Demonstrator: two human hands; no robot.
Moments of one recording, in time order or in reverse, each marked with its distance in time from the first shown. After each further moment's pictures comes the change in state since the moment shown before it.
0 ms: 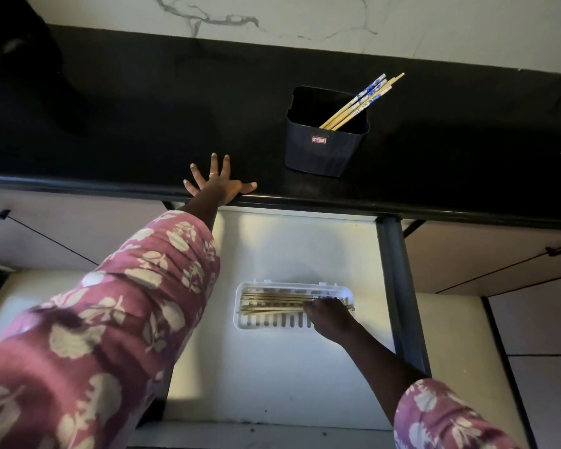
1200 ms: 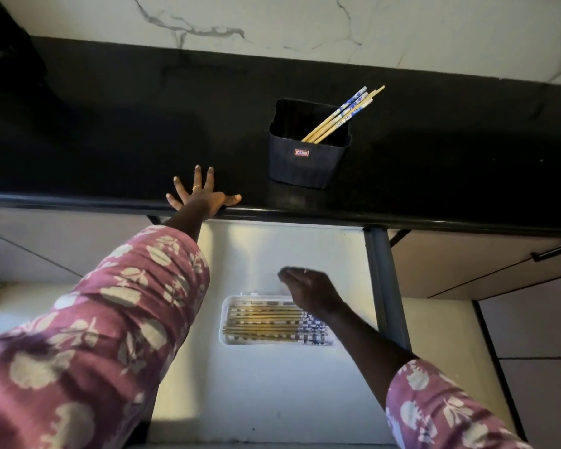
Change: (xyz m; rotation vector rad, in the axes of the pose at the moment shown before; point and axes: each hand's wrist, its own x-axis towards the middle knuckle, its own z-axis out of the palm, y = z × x) left_hand 0.008 0.002 0.001 -0.004 0.016 -0.037; right_hand 0.034 0.023 -0.040 0.133 0.799 -0.242
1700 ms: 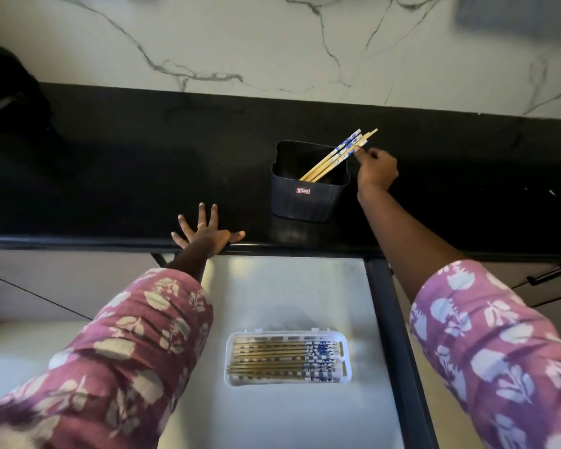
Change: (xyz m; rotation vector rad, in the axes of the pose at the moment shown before) left_hand 0.008 -0.003 0.004 -0.016 -0.018 0.000; right_hand 0.189 0.138 -0.129 0.614 0.683 1.268
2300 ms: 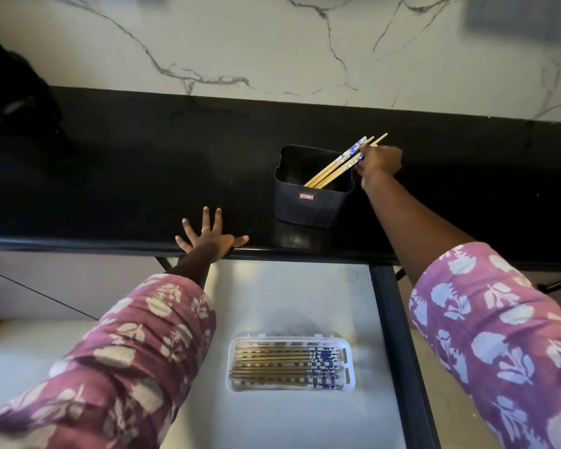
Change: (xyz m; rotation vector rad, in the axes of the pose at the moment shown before) left_hand 0.004 -0.002 0.003 -0.013 0.013 0.005; right_hand 0.033 -0.011 0.019 0.205 -0.025 0.196
